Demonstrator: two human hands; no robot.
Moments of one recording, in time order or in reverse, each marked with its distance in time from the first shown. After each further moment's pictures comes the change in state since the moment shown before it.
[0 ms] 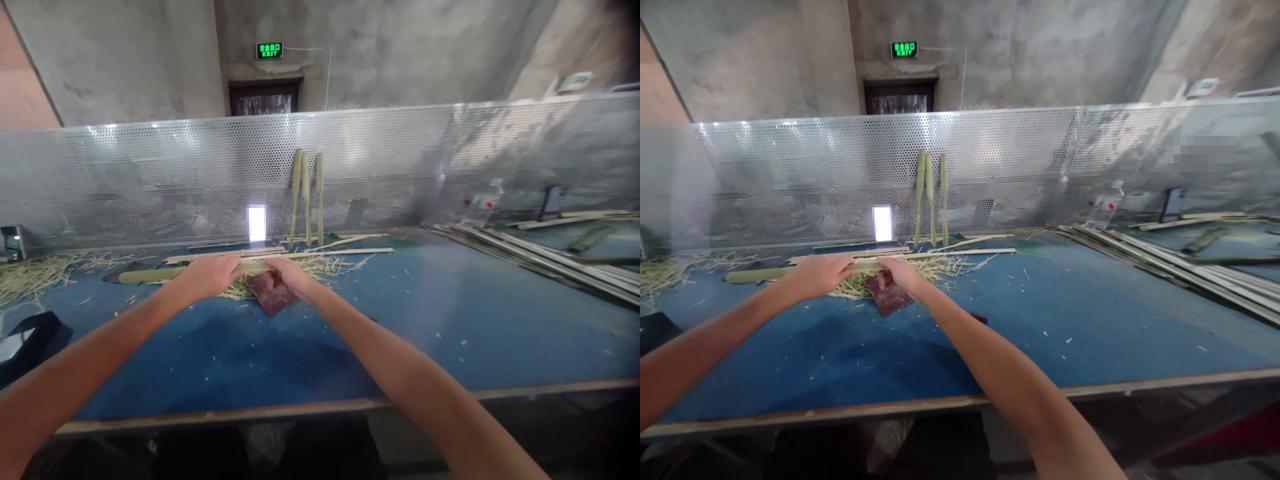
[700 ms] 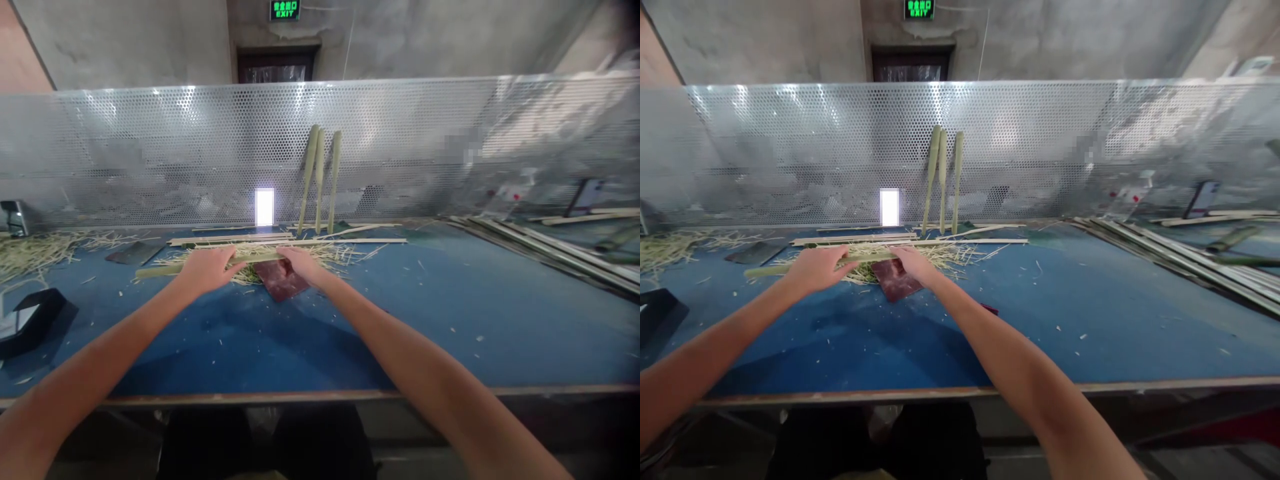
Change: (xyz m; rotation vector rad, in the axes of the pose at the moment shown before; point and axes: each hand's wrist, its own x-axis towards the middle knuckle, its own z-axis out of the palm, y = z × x) left_hand -0.015 -0.010 0.032 -0.030 0.028 -0.182; right_hand 0.023 0.032 -0.015 -0.349 0.080 -0.041
